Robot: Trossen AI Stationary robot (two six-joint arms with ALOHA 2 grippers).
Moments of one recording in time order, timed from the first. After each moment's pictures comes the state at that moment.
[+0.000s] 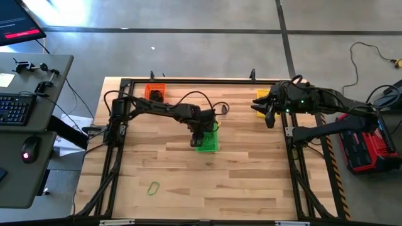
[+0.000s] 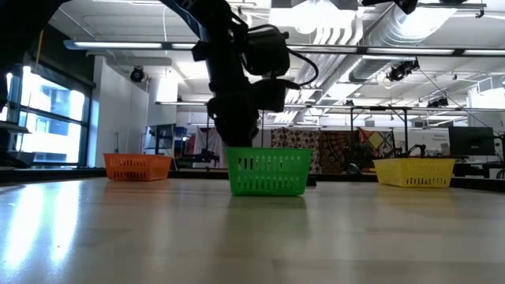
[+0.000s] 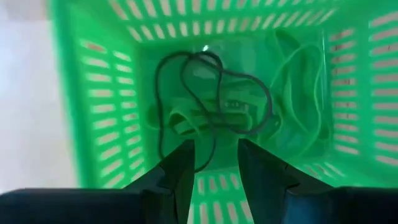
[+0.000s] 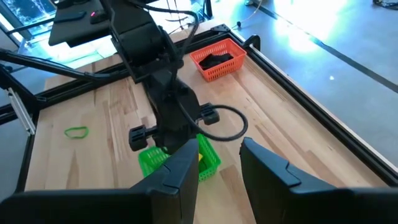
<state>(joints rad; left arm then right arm) 0.11 2.05 1.48 -0.72 0.06 0.18 -0.05 0.89 1.20 -0.81 0.21 0.30</state>
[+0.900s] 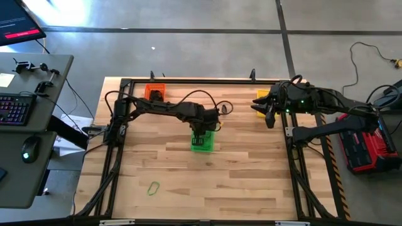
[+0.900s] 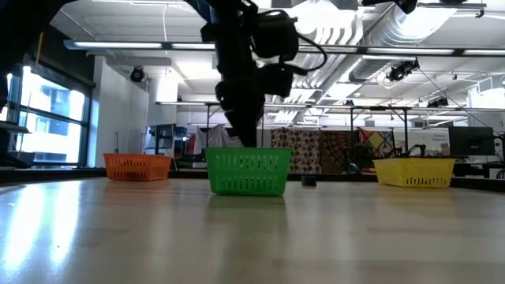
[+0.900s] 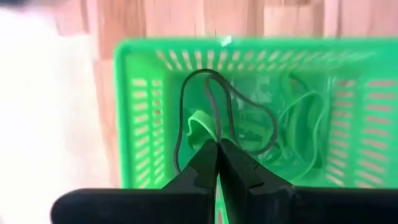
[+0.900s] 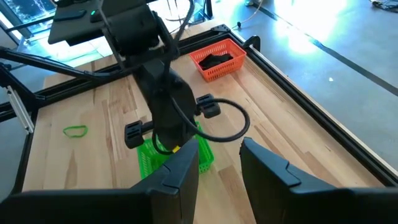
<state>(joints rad) 0.10 2.08 1.63 -0.88 -0.02 0.18 -0.05 0.89 1.20 -0.81 0.21 0.29</state>
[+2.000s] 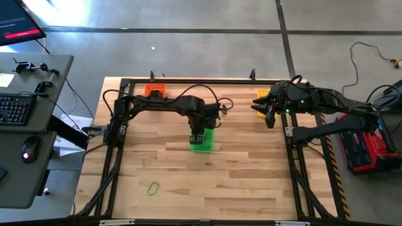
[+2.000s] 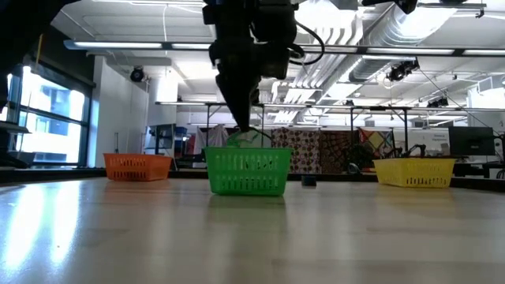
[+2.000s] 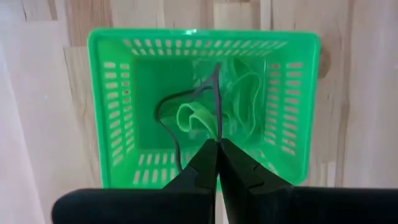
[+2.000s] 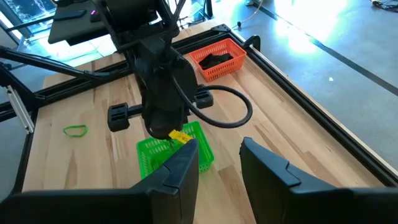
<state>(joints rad) 0.11 2.08 1.78 -1.11 0.13 0.18 -0.05 0.89 1.20 -0.81 0.21 0.29</state>
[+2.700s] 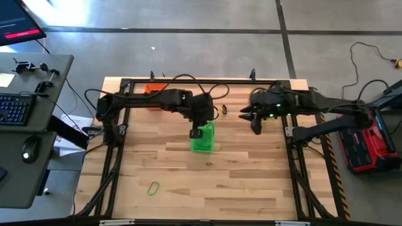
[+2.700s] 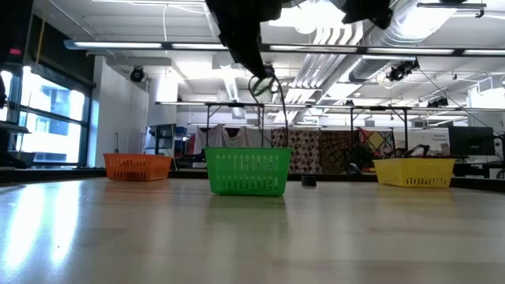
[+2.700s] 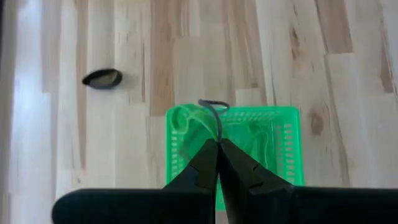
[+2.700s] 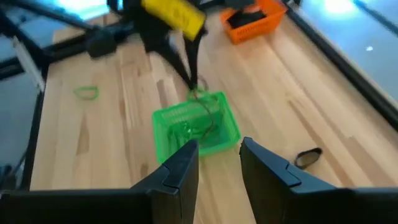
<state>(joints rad) 0.10 1.86 1.73 -0.94 0.02 0.19 -0.04 1.06 1.19 -0.78 0.09 0.28</state>
